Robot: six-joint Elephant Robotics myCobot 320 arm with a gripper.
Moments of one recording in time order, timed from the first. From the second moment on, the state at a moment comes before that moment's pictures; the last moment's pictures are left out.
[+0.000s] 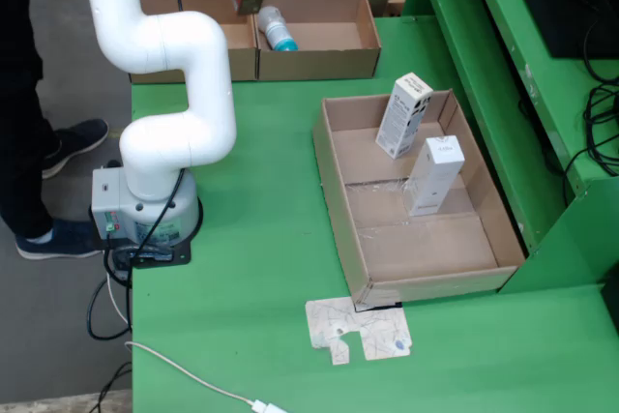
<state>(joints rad) 1.69 -0.52 -0.02 -0.76 0.91 1.45</state>
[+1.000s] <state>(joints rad) 1.64 -0.61 -0.02 -0.66 0.96 1.48</state>
